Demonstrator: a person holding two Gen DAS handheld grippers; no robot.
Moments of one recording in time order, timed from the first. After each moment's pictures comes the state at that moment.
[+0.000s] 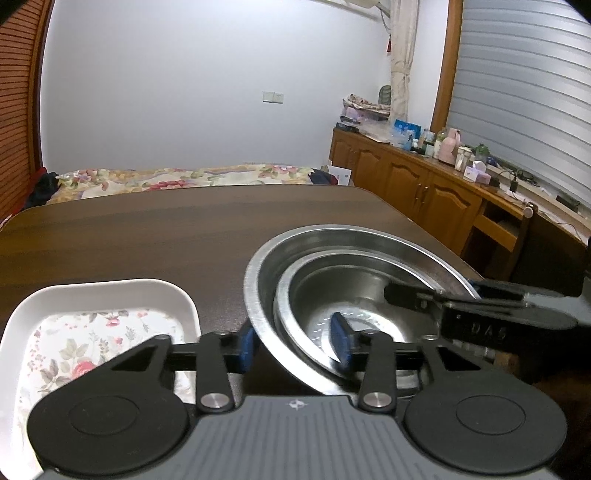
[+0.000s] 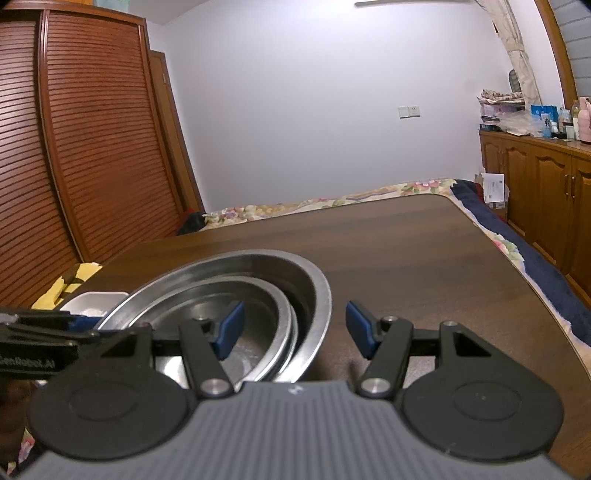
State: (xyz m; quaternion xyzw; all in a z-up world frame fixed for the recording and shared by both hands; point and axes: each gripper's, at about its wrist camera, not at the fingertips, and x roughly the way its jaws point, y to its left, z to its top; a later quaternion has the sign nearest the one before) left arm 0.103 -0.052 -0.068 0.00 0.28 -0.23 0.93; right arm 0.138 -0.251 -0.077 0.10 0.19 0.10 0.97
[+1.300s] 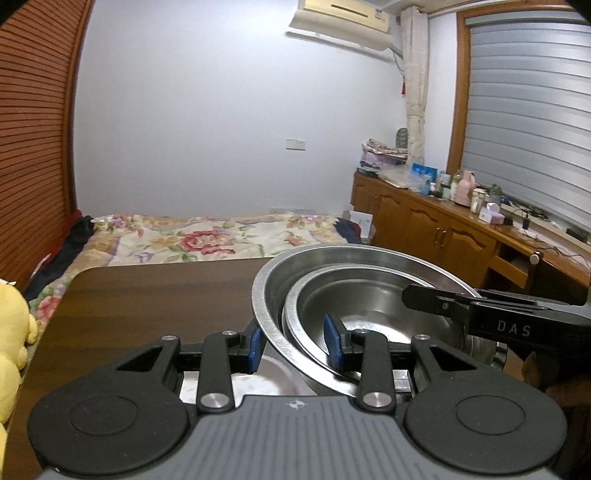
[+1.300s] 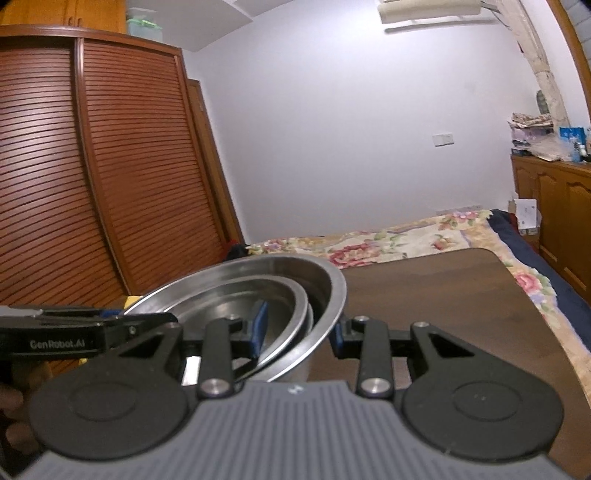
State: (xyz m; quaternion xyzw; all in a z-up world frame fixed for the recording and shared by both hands) left arm 0.075 0.013 0.003 0.00 0.22 -0.19 0.96; right arm 0.125 -0.227 -0.024 0.12 0.14 0.16 0.97
